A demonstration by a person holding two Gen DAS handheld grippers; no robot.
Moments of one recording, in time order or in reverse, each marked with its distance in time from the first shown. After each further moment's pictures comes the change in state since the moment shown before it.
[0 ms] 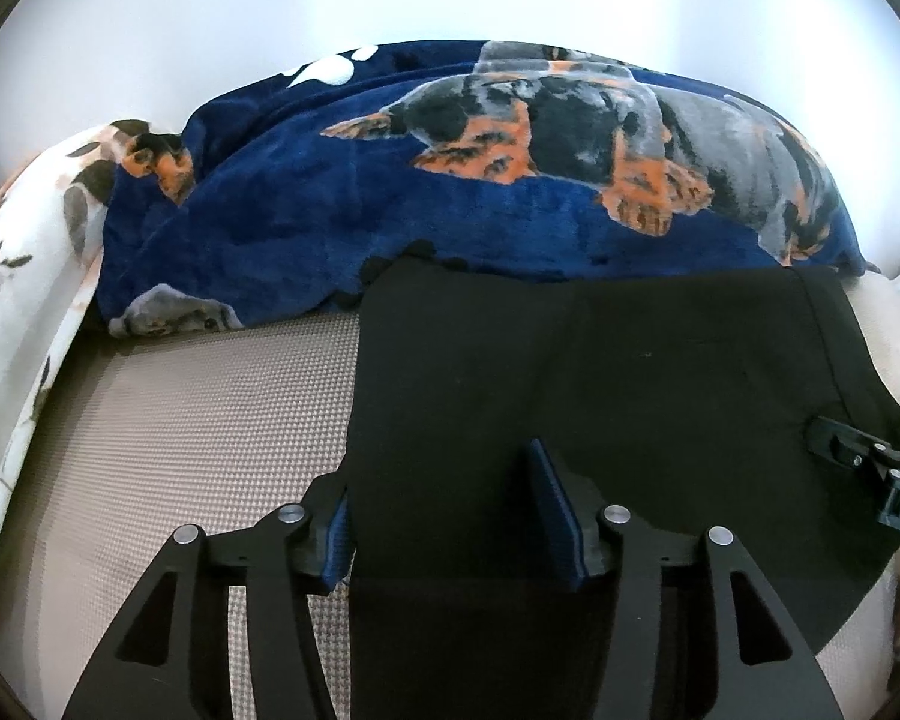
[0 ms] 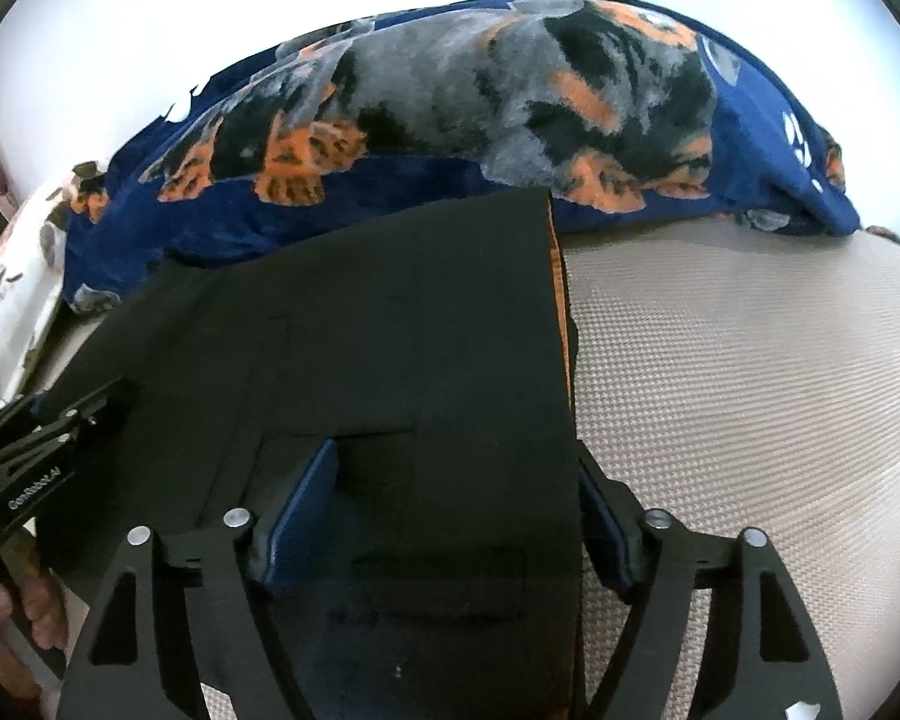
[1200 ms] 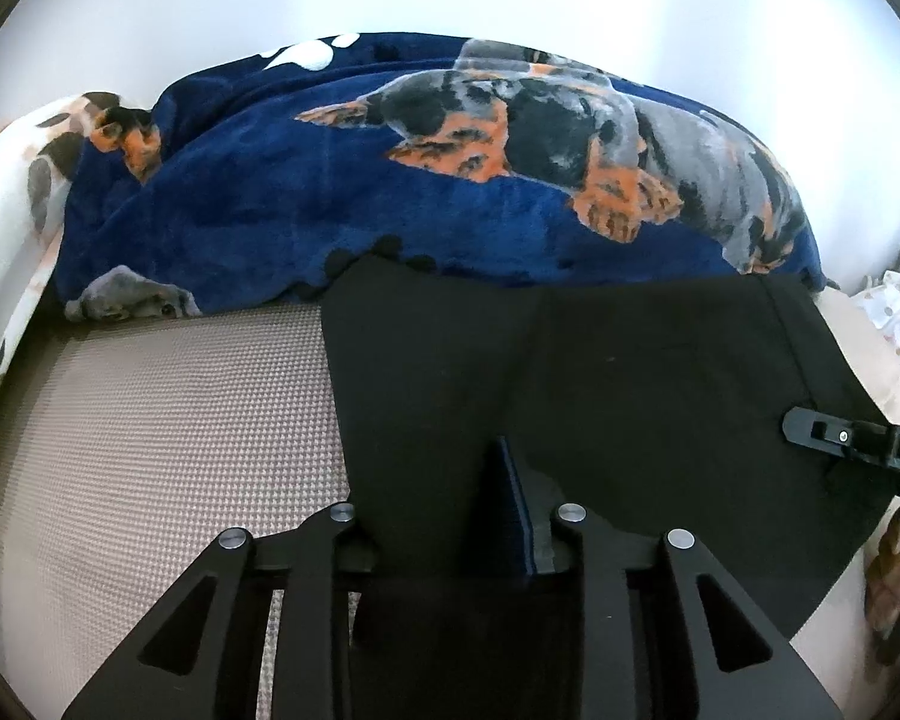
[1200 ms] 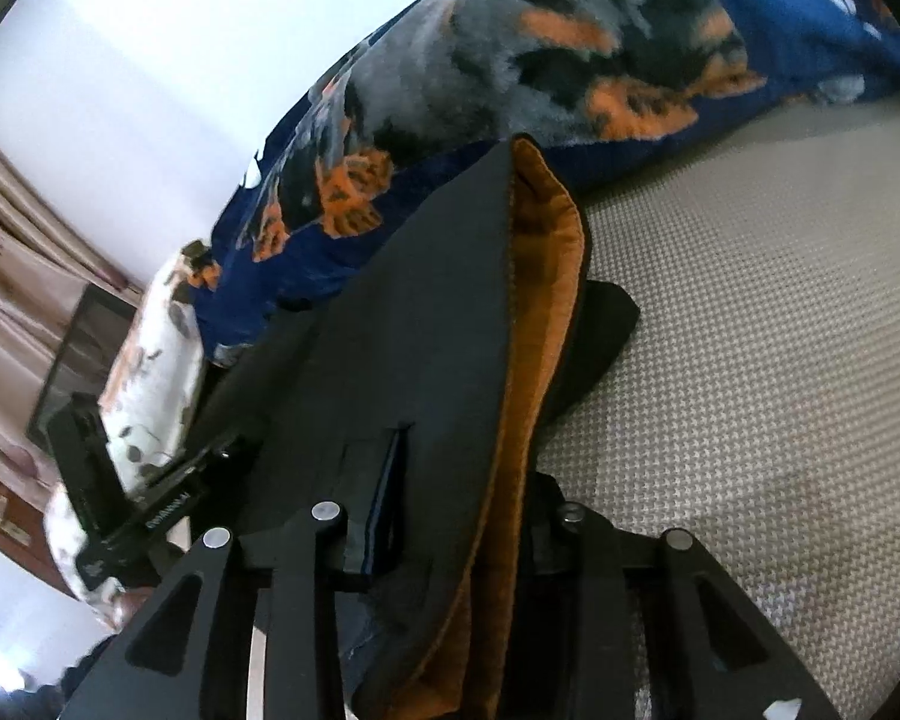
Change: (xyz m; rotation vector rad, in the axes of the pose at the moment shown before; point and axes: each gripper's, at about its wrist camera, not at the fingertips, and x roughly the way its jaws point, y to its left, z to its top) left arm 0.002 0.005 0.001 -0.038 0.018 -0.132; right arm 0.008 -0.043 -0.002 0.191 0.041 0.428
